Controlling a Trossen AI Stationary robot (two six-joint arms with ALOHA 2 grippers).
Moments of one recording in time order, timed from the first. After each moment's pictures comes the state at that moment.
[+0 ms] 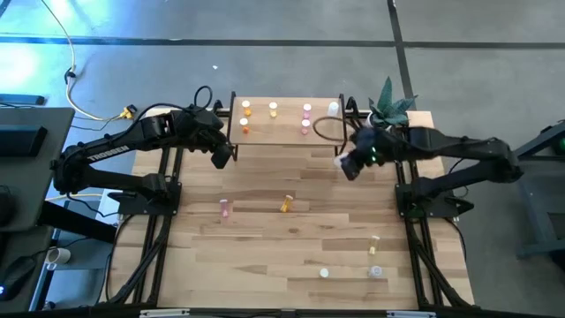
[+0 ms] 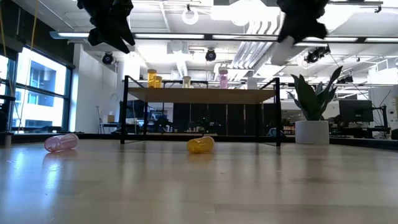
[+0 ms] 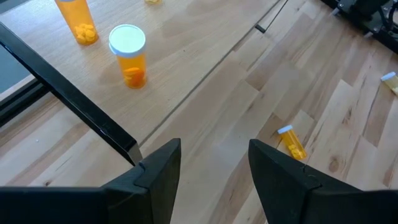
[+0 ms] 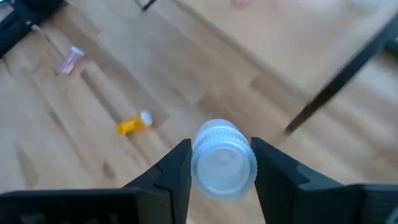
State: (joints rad) left arm 0.49 1.02 1.06 -0.85 -0.05 -0.34; right arm -0.11 1.11 1.15 -0.94 0.20 0.63
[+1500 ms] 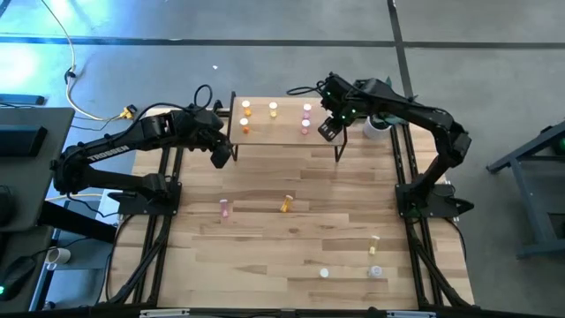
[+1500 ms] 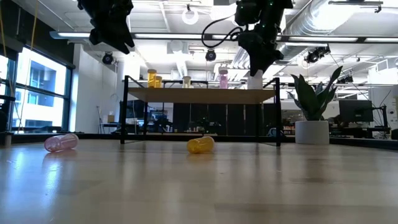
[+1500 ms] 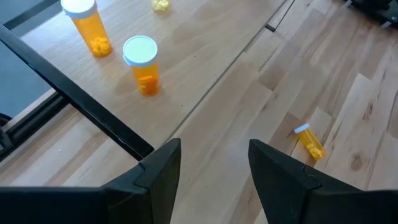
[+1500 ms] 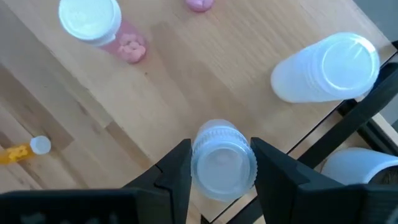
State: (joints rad) left arm 0.50 1.02 1.06 -0.85 -0.09 -0.26; right arm -0.55 1.66 1.62 -1.17 0.04 0.18
